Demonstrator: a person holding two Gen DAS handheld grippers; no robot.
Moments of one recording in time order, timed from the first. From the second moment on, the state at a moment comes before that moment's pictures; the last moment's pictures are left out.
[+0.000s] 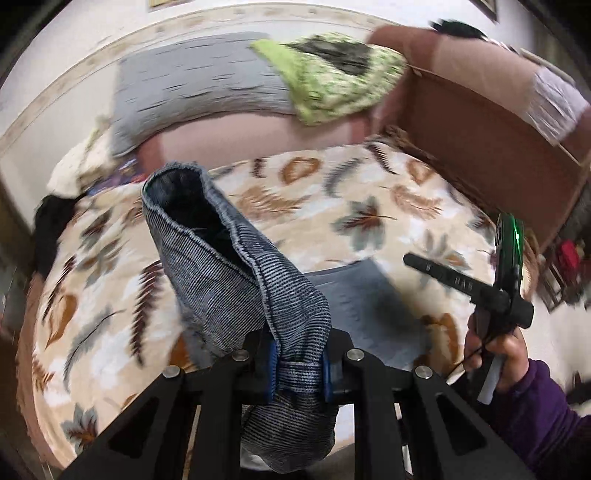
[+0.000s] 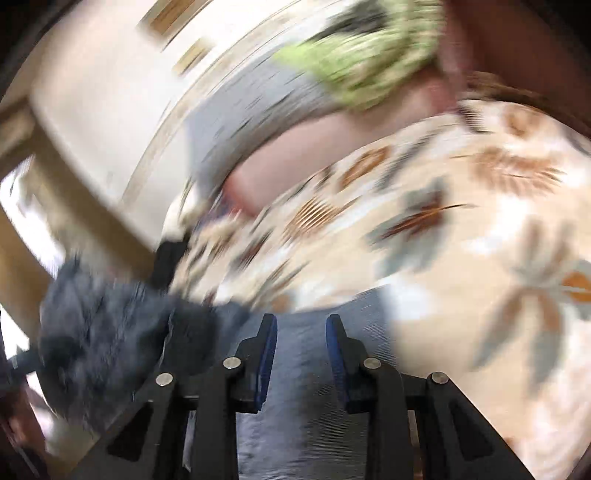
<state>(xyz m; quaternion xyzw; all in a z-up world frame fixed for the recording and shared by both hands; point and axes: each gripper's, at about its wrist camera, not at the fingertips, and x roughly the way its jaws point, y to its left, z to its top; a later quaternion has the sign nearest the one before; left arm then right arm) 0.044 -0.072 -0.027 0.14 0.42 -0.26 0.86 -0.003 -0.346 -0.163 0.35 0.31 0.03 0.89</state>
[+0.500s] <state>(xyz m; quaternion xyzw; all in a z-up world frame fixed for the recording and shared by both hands) 0.071 -0.221 -0.084 0.07 0.47 -0.32 0.82 -0.041 -0.444 -0.168 0.44 0.25 -0.03 0.86</state>
